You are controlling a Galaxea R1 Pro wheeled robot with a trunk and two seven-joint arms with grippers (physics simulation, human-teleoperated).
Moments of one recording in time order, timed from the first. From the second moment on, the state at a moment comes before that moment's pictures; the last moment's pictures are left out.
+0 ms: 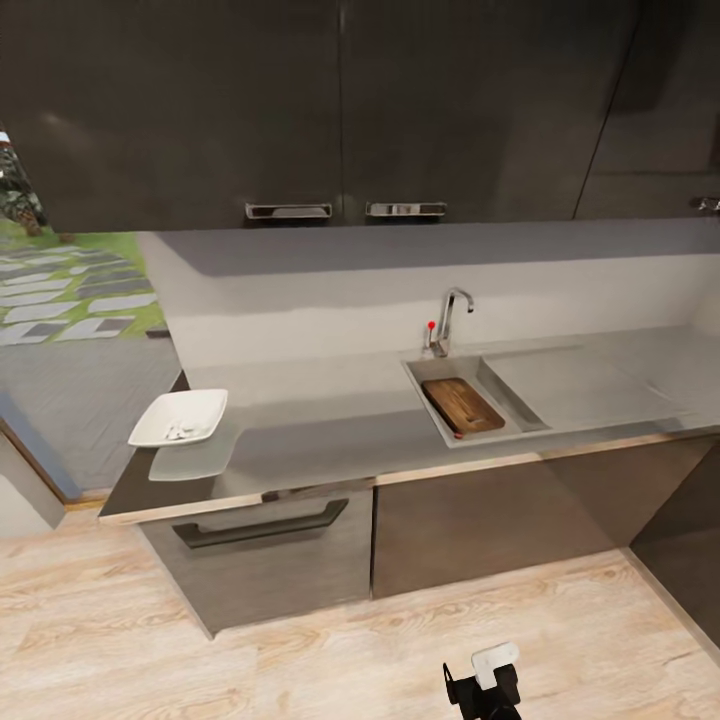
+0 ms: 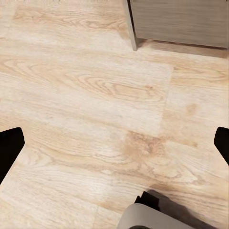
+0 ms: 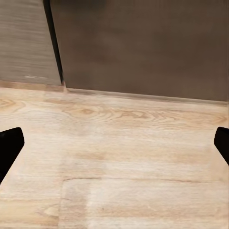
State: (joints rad) left arm -0.33 -0.04 -0.46 0.02 0.71 -0.54 0.34; right arm -0.47 0.03 -0.07 -0.02 0.36 -0.52 -0.13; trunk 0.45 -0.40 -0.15
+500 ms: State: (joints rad) left arm -0.33 -0.04 -0.46 0.02 0.71 -0.54 0.34; right arm -0.47 0.03 -0.07 -0.02 0.36 -0.52 -0.13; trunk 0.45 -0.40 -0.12
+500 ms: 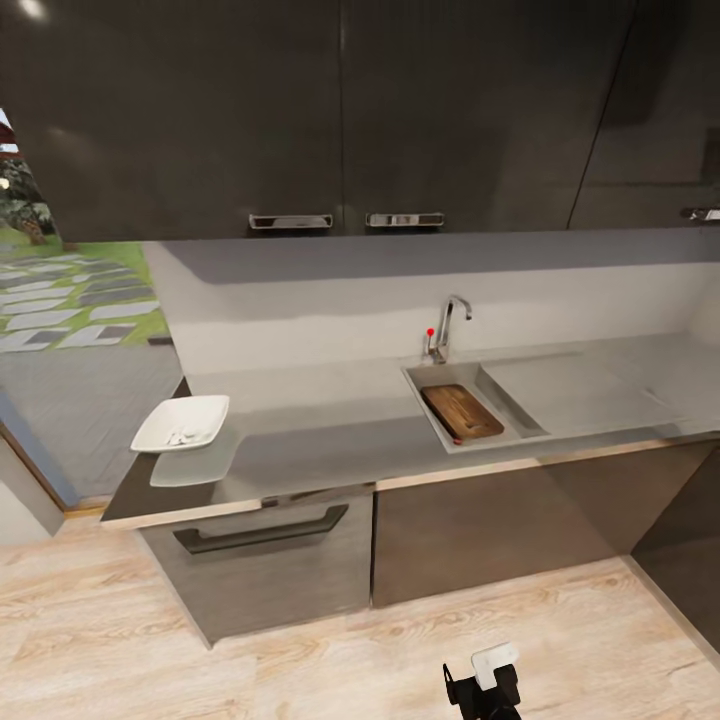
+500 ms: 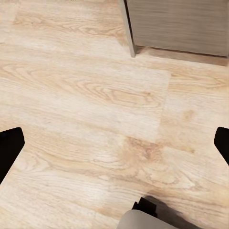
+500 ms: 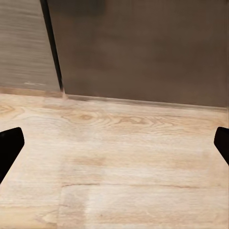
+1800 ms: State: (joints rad) left arm -0.31 -0.01 -0.47 0.08 0.72 -0.39 0.28; right arm -0.25 -0.11 -0.07 -0.02 0.36 -0.44 -0.11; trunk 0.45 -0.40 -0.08
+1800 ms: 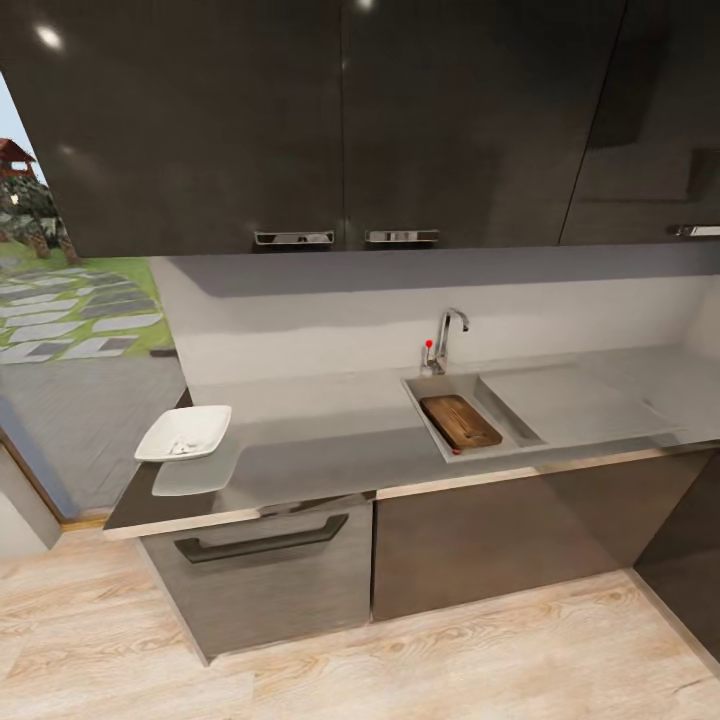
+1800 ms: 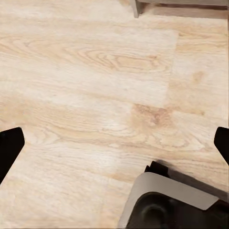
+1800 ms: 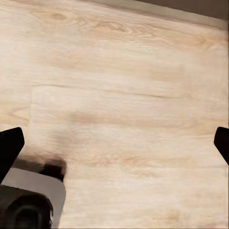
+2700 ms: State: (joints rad) left arm -0.05 0.00 -0.47 0.08 0.73 -0.32 0.10; right arm 0.02 -0.10 -0.20 -0.02 0.26 -0.35 -0.11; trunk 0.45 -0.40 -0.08
